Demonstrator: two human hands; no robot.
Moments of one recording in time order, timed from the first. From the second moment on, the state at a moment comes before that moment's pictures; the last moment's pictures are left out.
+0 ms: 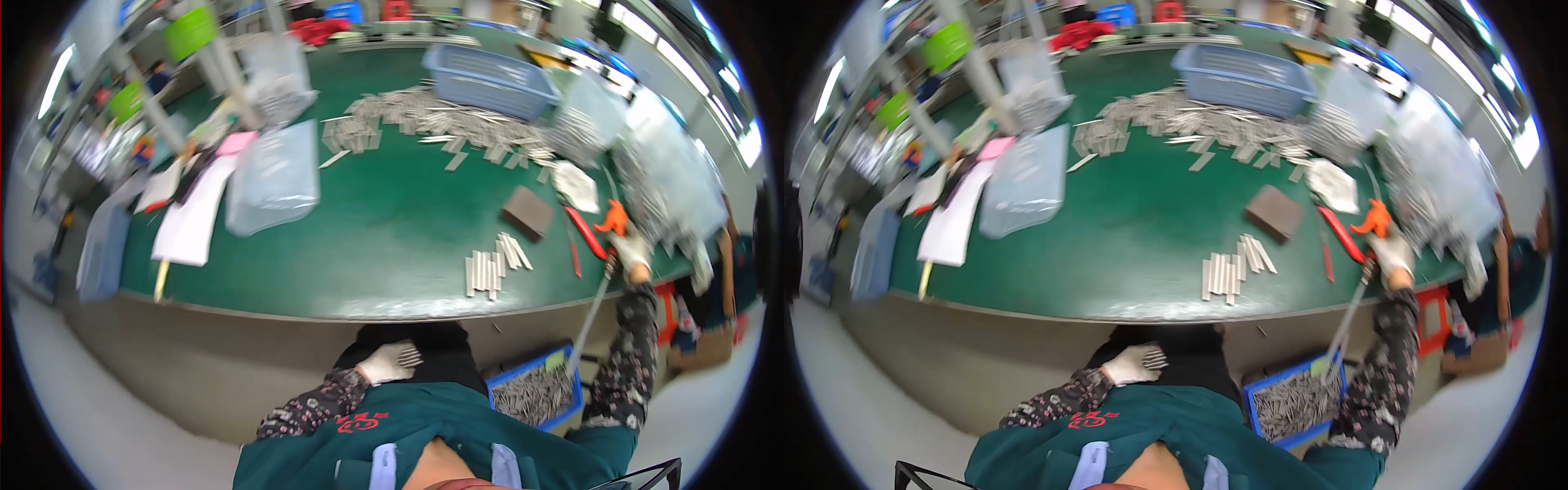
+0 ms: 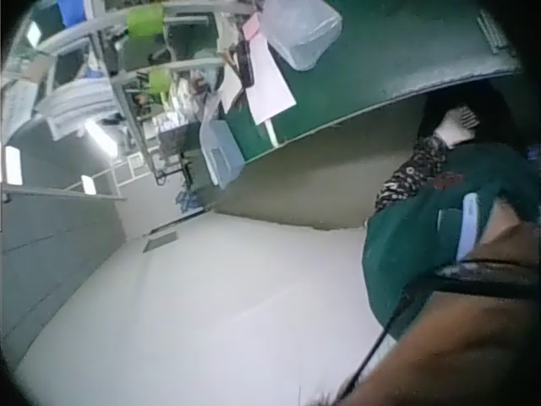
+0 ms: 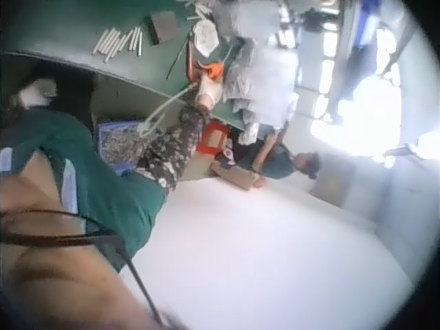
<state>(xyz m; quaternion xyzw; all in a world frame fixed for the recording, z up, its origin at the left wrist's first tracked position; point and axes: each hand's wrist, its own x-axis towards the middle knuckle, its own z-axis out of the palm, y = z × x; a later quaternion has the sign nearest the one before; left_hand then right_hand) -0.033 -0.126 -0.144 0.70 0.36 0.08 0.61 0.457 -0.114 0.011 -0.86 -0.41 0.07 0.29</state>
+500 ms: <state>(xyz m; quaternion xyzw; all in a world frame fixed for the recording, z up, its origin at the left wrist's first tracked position) -0.119 -0.062 0.031 0.19 0.28 0.56 0.76 0.377 -0.124 0.062 -0.77 -0.52 -0.16 0.34</state>
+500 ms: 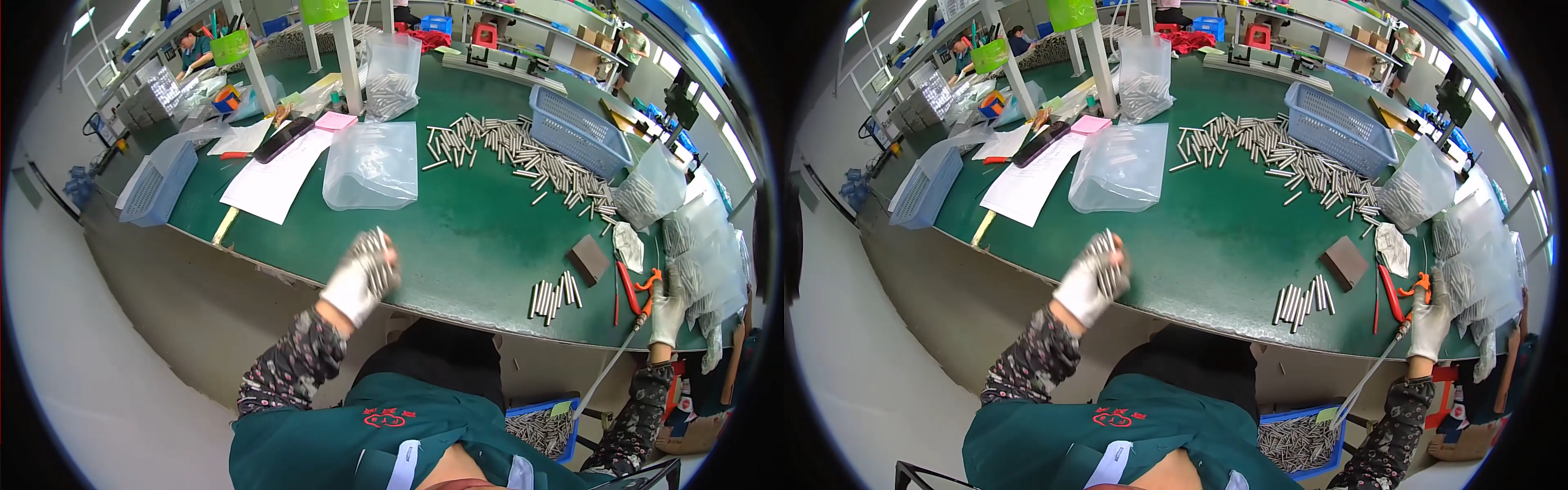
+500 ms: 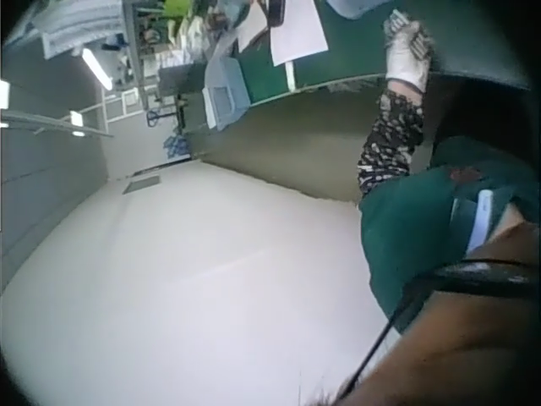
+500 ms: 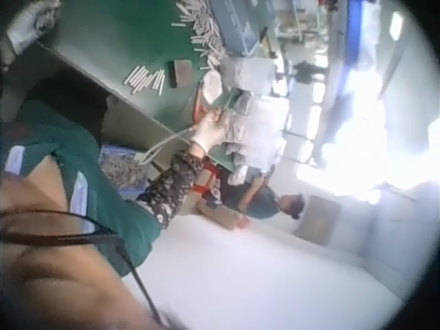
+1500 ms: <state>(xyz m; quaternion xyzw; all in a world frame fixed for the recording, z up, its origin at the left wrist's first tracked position) -0.142 0.156 0.002 0.14 0.42 0.67 0.60 0.329 -0.133 0.039 -0.75 -0.51 0.17 0.38</state>
